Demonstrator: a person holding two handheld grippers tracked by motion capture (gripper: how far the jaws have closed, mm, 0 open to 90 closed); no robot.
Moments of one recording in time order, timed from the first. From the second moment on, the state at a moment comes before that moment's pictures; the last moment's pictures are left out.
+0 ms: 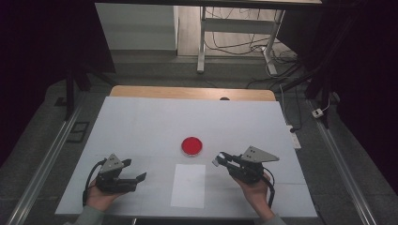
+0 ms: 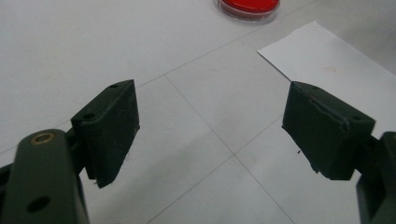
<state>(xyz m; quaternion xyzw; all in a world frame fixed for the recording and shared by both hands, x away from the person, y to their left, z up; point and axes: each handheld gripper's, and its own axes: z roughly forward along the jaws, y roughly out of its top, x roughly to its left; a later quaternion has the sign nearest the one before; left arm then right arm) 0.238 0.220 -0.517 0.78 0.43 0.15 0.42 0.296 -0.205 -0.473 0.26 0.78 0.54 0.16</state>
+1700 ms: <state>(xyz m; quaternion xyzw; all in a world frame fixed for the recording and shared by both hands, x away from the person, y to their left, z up) 0.238 0.196 -0.504 0.78 0.40 0.17 0.44 0.307 -0.170 -0.464 0.25 0.77 0.57 0.15</state>
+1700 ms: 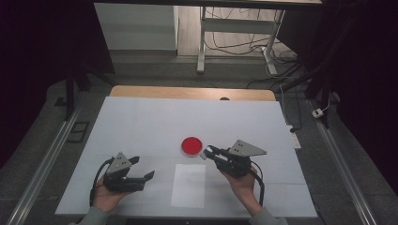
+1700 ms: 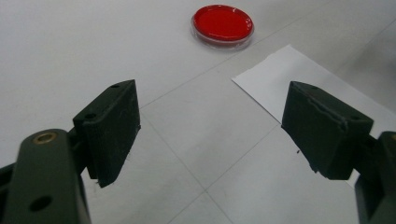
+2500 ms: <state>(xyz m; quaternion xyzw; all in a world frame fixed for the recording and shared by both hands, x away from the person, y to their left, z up) 0.248 0.162 -0.478 0.81 0.37 0.19 0.42 0.309 -0.168 -0.463 0.24 0.77 0.58 0.15</state>
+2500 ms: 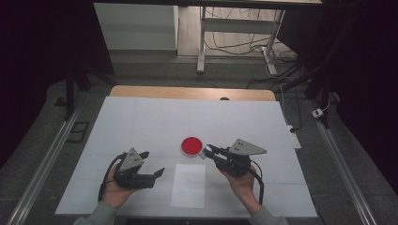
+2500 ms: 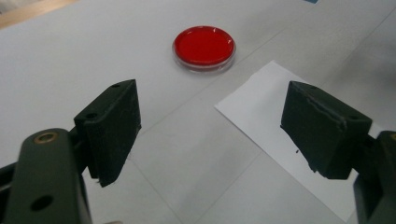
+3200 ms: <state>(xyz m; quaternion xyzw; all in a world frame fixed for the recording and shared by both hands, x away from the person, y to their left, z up) 0.267 0.141 -0.462 0.80 0.36 0.21 0.43 0.309 -0.169 -0.460 0.24 0.76 0.58 0.15</state>
